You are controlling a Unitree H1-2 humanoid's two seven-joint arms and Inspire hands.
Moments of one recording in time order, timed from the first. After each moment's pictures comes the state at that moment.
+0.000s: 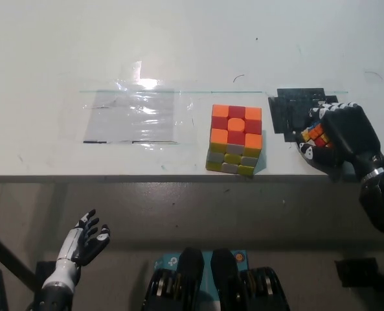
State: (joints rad) left_arm -0.27 0.16 0.07 0.62 0.07 -0.07 0.03; right_arm -0.70 -0.43 0.48 0.76 -0.83 -0.23 -0.45
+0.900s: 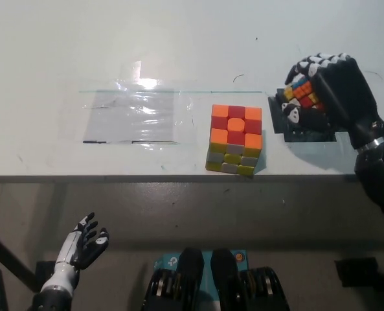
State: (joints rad) left_arm -0.25 0.16 0.07 0.61 0.07 -0.07 0.03; right_arm -0.72 -0.43 0.39 0.41 -0.82 -0.26 -0.35
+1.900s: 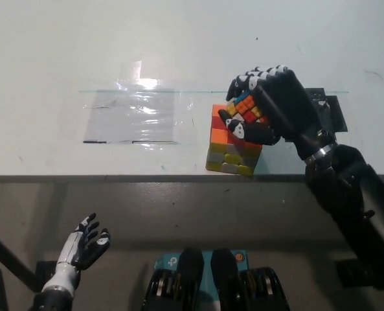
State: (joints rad) left_arm -0.25 0.16 0.06 0.61 0.07 -0.07 0.03; right_arm -0.70 -0.28 0.39 0.35 -0.82 -0.25 -0.22
